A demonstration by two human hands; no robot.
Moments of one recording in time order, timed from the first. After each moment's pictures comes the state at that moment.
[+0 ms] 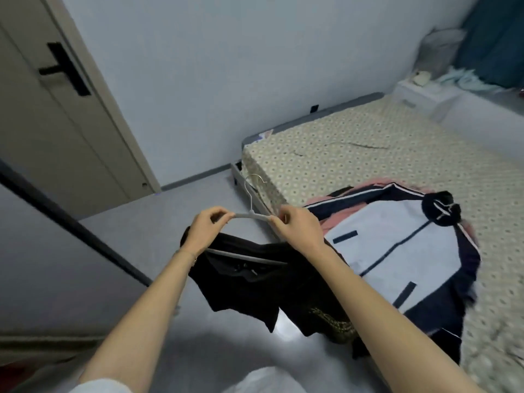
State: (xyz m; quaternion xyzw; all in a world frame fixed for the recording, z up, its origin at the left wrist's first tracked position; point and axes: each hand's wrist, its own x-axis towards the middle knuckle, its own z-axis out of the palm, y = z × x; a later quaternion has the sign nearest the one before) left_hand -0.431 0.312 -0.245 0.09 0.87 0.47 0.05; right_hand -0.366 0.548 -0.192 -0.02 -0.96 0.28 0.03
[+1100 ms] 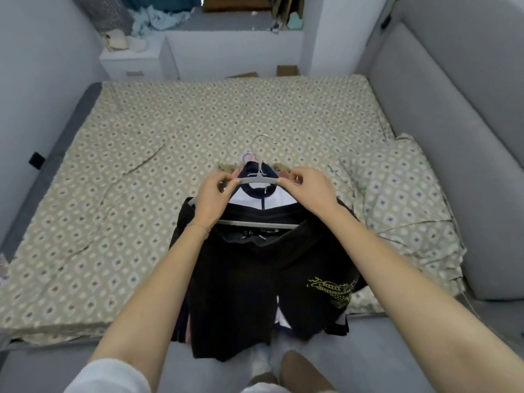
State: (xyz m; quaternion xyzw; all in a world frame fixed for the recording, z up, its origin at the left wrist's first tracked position) left_hand -0.626 0.977 -0.266 0.53 0.70 0.42 0.22; right_hand -0.400 1.049 -0.217 -0.55 -0.78 0.25 0.17
